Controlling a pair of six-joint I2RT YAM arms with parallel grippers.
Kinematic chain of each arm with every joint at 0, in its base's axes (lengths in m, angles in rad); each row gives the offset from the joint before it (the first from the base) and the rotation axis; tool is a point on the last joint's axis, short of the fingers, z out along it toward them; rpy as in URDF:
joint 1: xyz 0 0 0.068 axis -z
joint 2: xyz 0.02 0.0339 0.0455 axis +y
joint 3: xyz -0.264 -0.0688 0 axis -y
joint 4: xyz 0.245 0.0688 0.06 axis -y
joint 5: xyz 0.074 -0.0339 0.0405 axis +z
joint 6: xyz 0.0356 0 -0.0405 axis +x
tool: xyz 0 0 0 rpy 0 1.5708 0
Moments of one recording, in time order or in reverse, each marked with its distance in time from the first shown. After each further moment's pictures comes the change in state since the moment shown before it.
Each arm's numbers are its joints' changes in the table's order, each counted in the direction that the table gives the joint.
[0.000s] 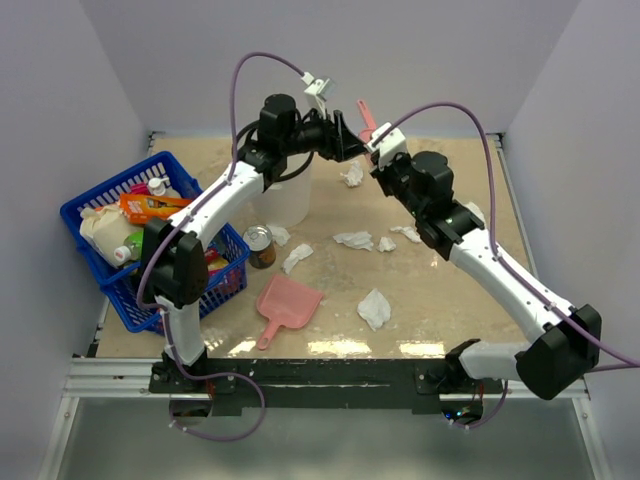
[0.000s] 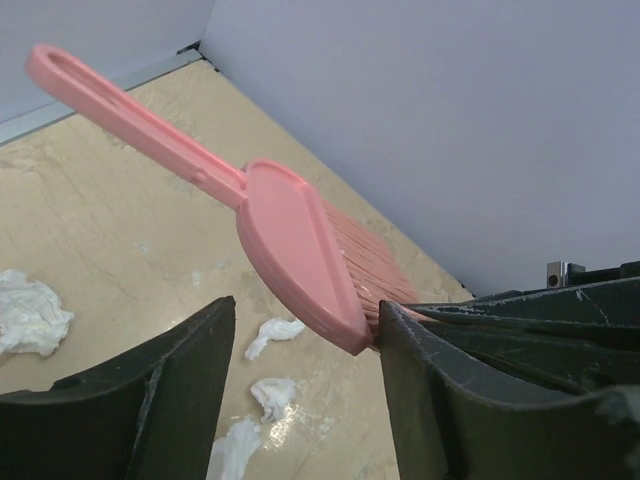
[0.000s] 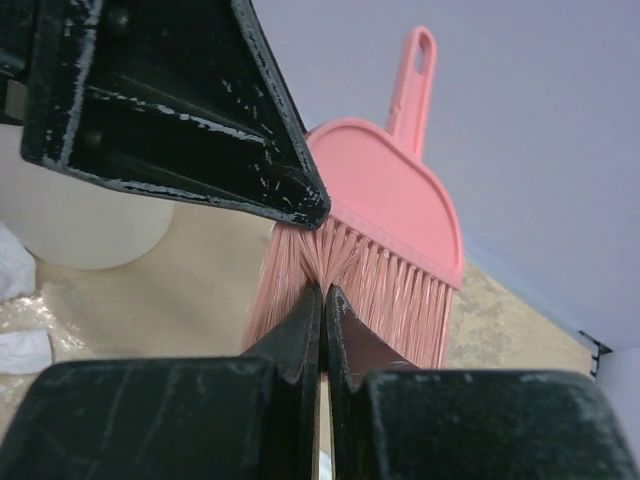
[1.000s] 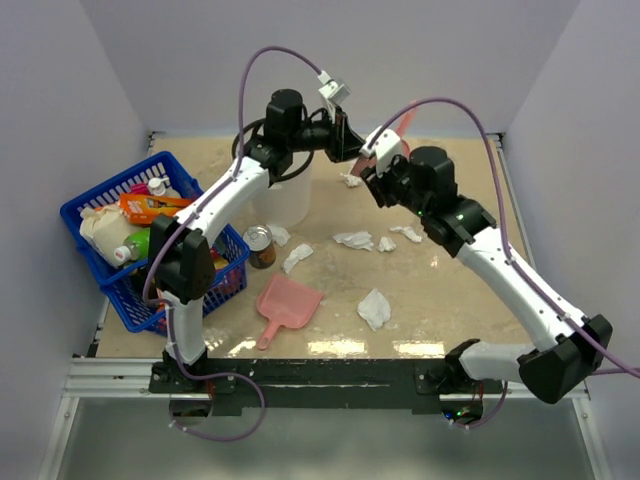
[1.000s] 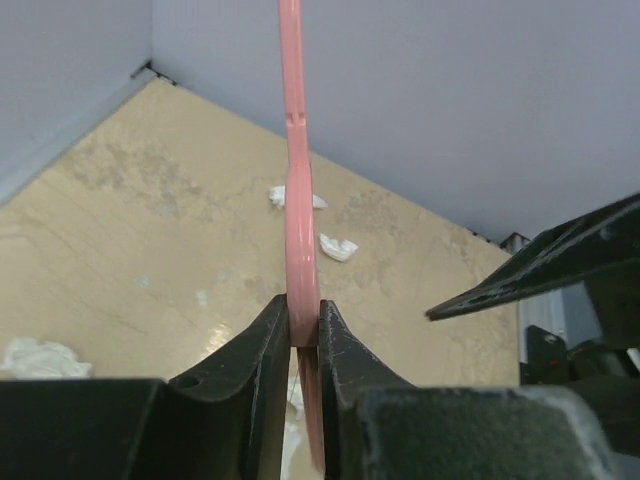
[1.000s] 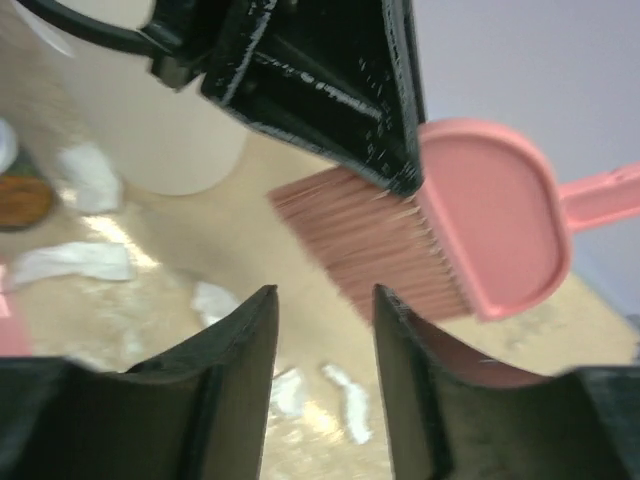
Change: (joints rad) left arm 0.013 0.050 0.072 -0.019 -0.167 0.148; right arm -0.034 -0.020 0.105 -0.296 0.053 0.004
